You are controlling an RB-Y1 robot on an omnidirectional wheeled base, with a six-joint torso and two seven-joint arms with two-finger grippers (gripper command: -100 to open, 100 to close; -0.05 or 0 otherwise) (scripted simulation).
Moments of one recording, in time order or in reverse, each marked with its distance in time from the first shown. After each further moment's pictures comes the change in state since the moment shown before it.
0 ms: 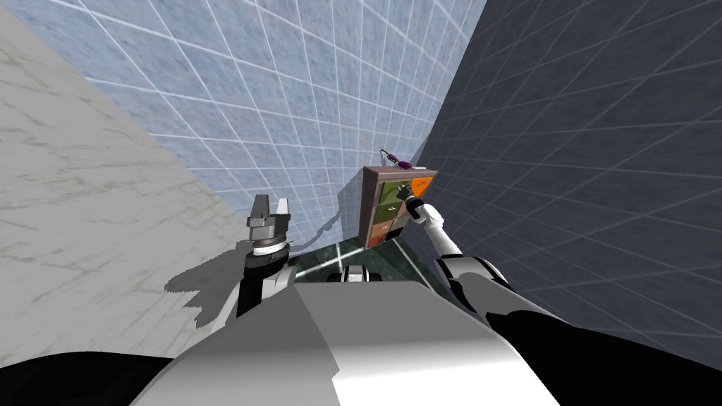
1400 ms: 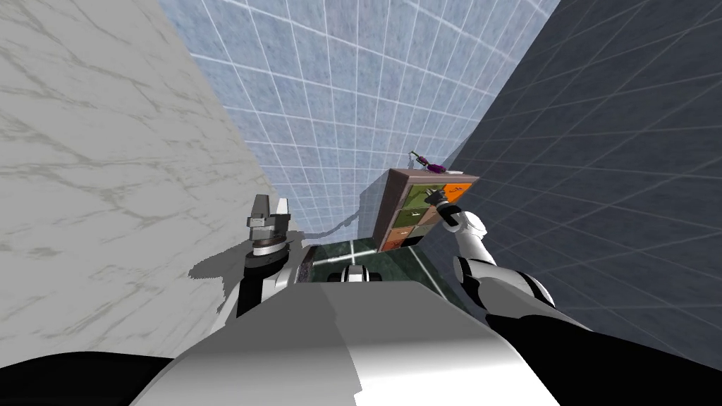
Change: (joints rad) left arm 0.000 0.000 0.000 0.000 0.000 0.000 0.000; right arm 0.047 -0.129 -0.400 0.315 -0.025 -0.348 0.109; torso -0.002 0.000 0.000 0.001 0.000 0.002
